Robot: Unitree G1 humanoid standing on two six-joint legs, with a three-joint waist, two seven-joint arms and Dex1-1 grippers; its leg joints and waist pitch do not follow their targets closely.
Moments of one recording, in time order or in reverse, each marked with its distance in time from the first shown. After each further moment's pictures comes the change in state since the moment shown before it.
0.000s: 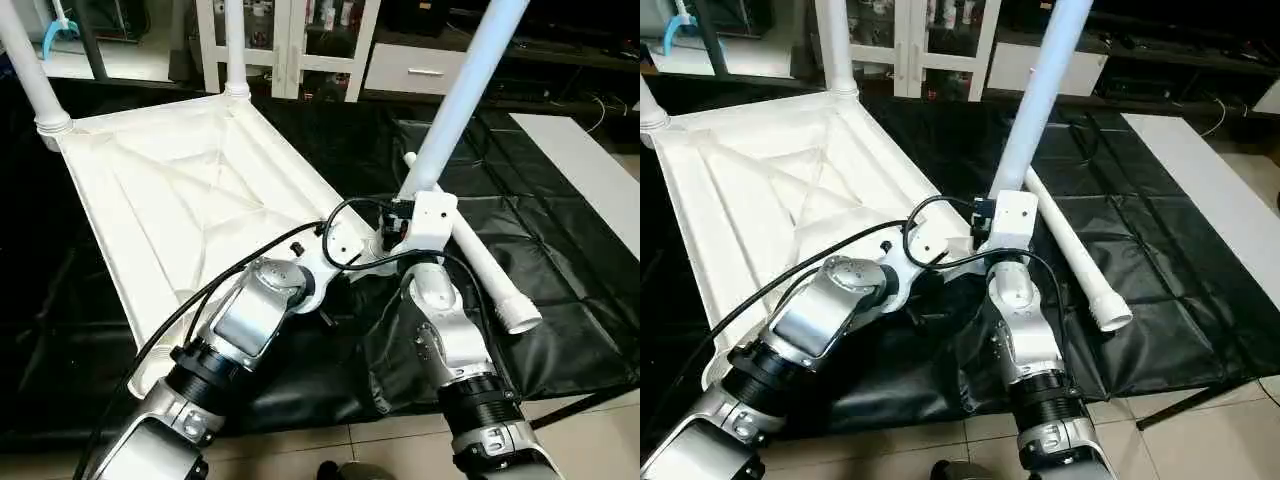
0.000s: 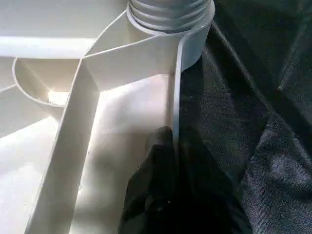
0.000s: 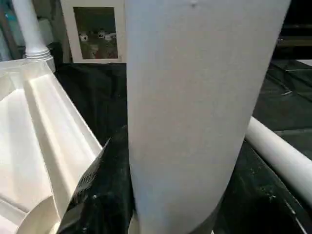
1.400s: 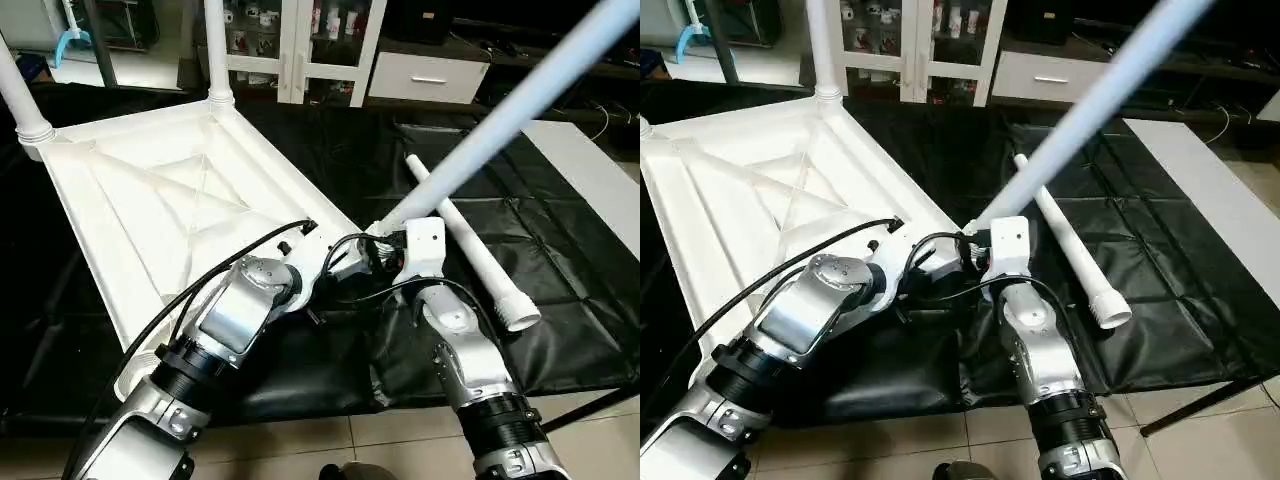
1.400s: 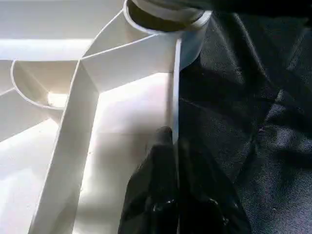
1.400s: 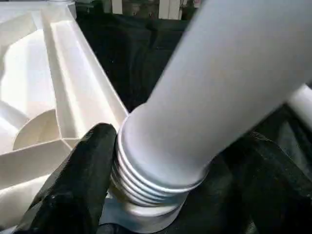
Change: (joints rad) left arm 0.000 0.055 0.000 -0.006 -0.038 0.000 -0.001; right arm 0.082 -0.075 0.036 -0.067 0.007 0.118 0.206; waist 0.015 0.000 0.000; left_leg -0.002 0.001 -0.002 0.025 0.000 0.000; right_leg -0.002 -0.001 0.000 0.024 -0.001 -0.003
